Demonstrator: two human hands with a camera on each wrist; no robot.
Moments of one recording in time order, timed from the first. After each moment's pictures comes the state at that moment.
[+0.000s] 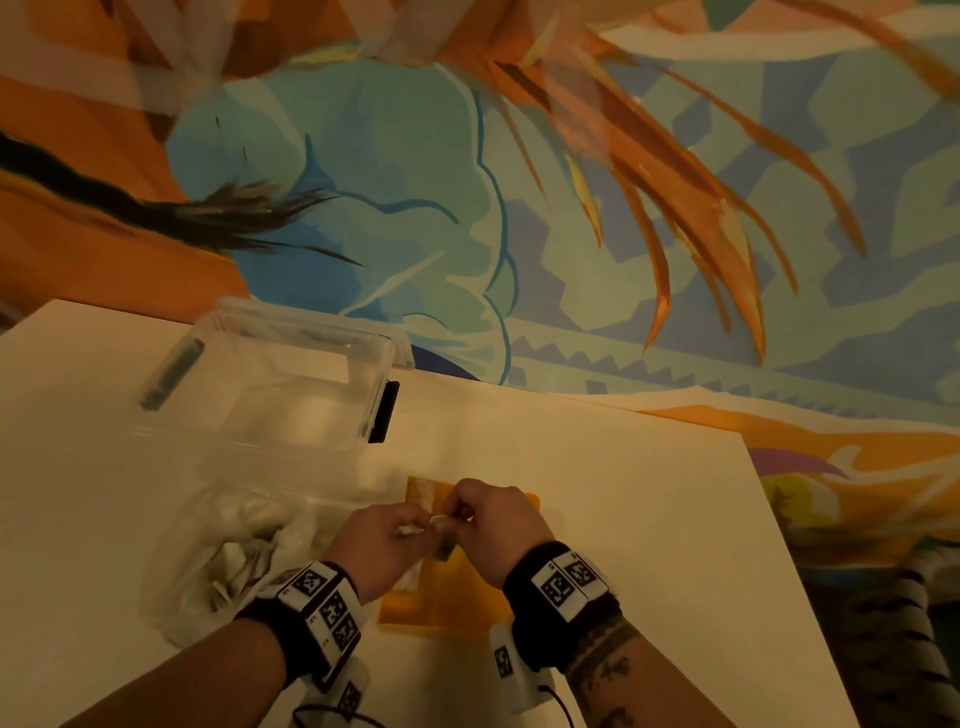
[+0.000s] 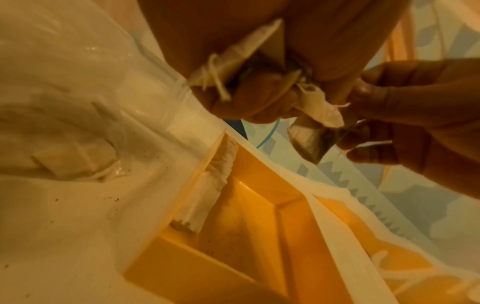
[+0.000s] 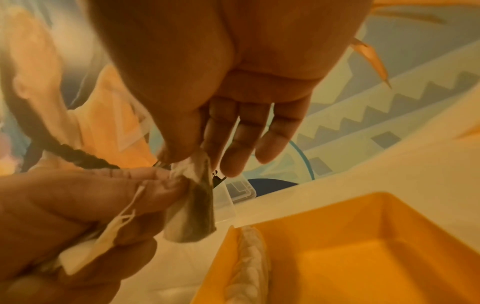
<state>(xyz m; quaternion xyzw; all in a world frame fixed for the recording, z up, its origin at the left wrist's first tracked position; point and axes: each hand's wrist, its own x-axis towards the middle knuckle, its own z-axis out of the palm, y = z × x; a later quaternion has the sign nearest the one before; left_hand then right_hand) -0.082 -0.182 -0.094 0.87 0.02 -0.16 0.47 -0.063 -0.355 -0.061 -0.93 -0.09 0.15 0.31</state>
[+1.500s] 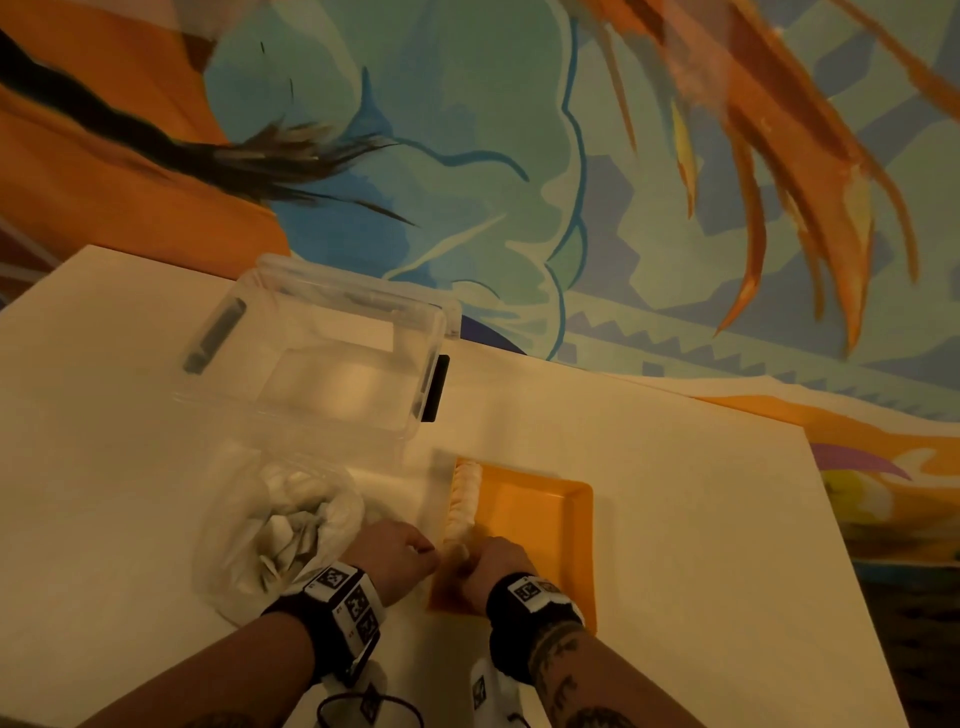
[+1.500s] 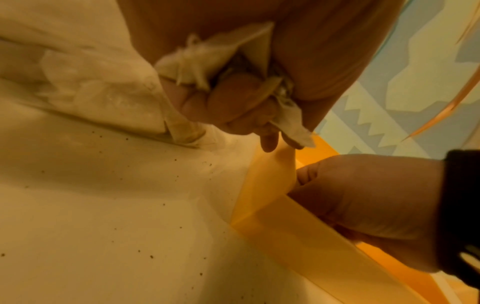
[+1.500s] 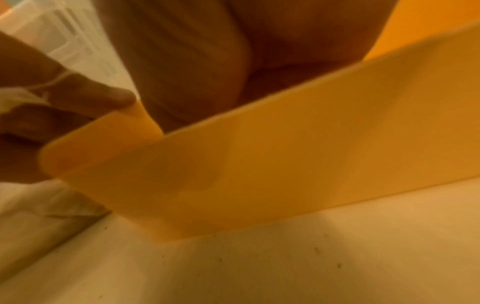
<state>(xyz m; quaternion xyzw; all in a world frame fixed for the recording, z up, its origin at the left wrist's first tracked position) -0.078 -0.141 -0.156 0.90 0.08 -0.26 0.33 -0.071 -0.303 -0.174 -0.90 0.11 0.37 0.20</state>
